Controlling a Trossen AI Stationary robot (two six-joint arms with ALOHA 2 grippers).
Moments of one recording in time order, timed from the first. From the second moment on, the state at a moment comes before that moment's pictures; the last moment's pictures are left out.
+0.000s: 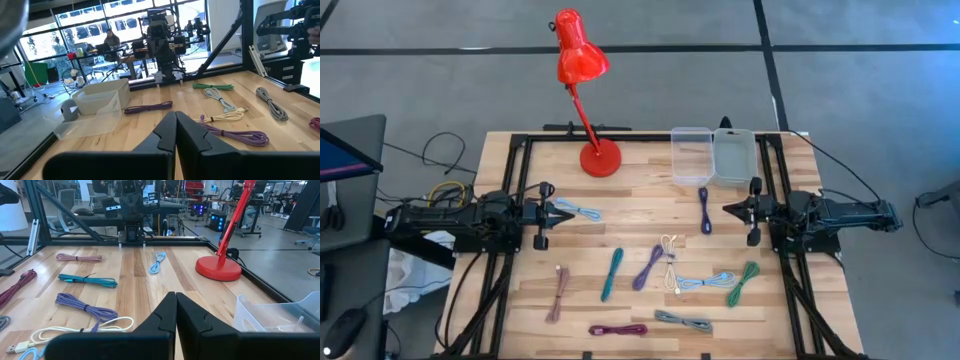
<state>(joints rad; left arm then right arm) 0.01 0.13 0.01 0.14 0.03 0.23 0.06 0.01 0.07 -0.17 0.24 -0.04</state>
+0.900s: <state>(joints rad) 0.01 0.15 0.01 0.23 -0.21 0.18 0.06 0.01 0.07 -0.13 0.42 -0.06</state>
